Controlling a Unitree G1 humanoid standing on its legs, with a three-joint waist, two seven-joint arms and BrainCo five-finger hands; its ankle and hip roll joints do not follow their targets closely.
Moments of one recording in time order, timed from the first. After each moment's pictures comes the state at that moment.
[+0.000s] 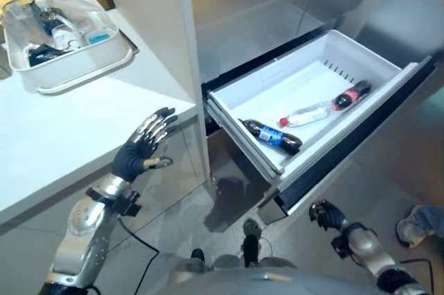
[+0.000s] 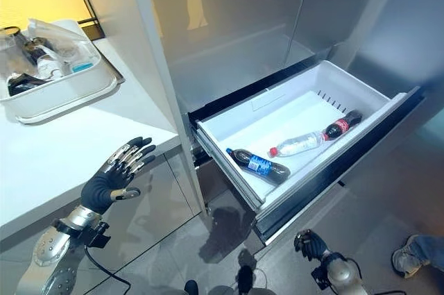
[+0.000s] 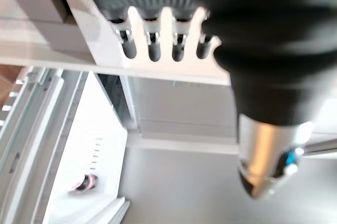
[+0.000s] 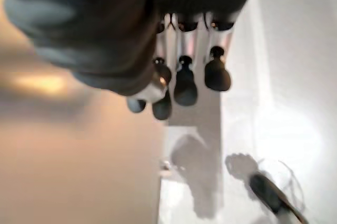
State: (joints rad) left arm 0.26 0.59 -0.02 -0.26 -0.64 -0.27 -0.35; right arm -0.03 -0.51 0.25 0.80 -0.05 -0.22 0.10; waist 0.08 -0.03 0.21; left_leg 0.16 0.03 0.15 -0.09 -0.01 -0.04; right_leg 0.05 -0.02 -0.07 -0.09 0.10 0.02
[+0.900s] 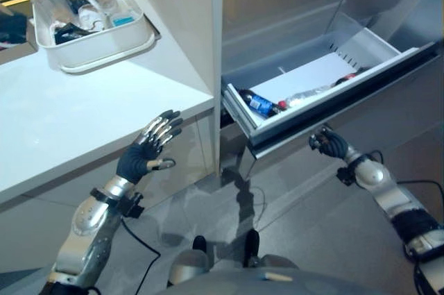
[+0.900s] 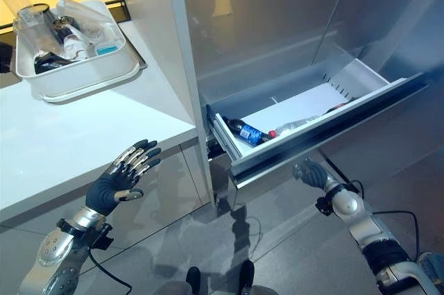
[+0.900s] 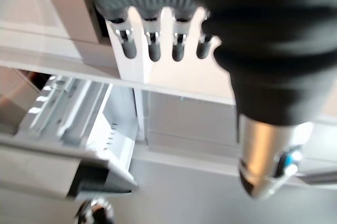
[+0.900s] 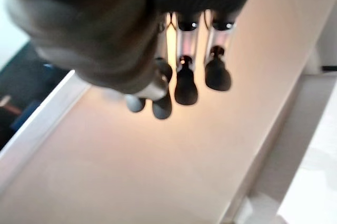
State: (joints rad) left arm 0.25 0.60 -0.06 -0.26 -0.69 -0.25 -0.36; right arm -0.33 -0.68 0.32 0.51 -0.03 -0.21 0.08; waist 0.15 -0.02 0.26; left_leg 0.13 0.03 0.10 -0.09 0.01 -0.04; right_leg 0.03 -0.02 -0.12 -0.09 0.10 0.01
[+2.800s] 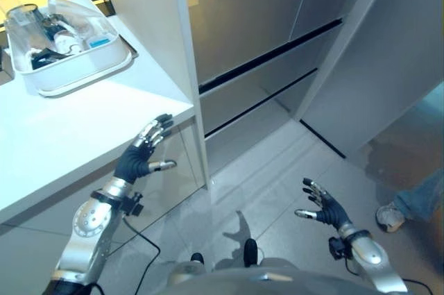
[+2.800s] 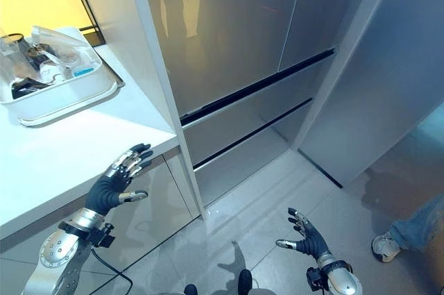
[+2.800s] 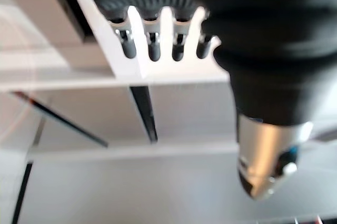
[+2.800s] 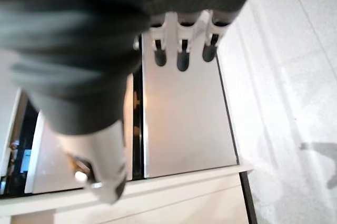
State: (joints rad) left arm 0.25 0.61 -0.09 -0.13 -0.50 -0.34 -0.34; right arm 0.28 -0.45 0.15 0.37 0.18 -0.29 0.15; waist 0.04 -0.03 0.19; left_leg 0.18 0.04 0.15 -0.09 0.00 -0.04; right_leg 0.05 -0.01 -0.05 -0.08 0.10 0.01
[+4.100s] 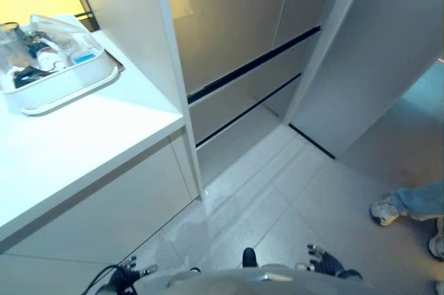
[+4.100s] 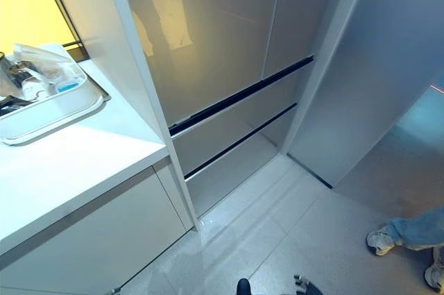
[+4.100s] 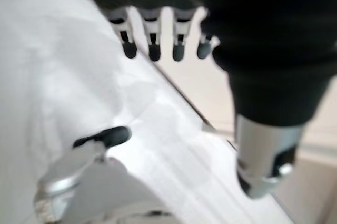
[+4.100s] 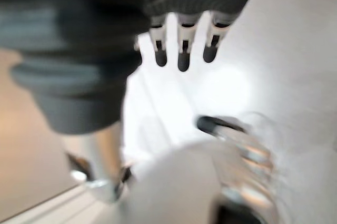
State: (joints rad) left arm 0.15 0.31 0.09 1.30 -0.10 -0.20 -0.12; right arm 0.10 -0.27 0.17 1.24 0.13 -0.19 0.14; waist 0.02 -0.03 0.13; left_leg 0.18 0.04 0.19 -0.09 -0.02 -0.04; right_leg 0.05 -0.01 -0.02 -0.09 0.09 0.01
